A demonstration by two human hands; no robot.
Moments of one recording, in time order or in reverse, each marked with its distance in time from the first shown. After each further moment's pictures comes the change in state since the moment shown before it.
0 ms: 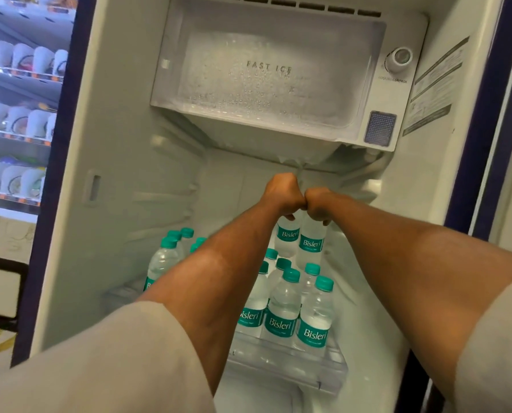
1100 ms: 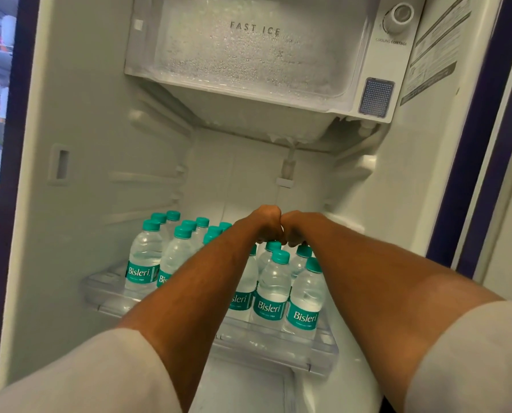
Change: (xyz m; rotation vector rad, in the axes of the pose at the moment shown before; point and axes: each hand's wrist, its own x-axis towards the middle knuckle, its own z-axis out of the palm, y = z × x) left_hand -0.015 -0.053 0.065 0.370 -0.346 -0.088; right_hand 0.010 -0.004 0.085 -0.055 -0.269 -0.020
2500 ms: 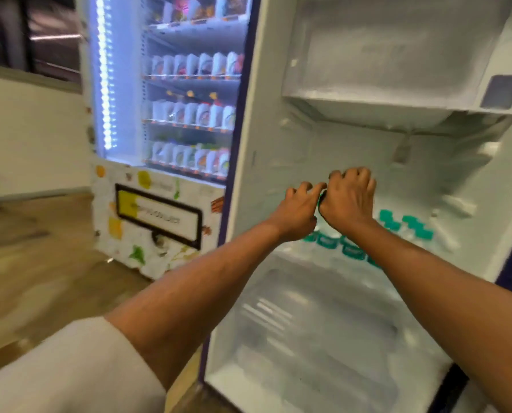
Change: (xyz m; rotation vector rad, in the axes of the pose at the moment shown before) left_hand -0.247 -0.110 -0.062 0.132 0.363 0.136; right_hand -0.174 -0.134 -0.001 0.204 0.884 -0.227
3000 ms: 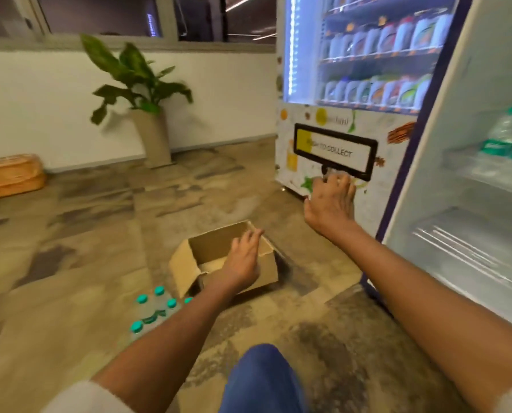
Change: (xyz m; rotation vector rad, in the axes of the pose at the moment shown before) left_hand -0.536 -0.074 -0.092 0.218 -0.116 -0.901; right_hand -0.263 -0.295 -0.081 0.584 -0.247 -0.415
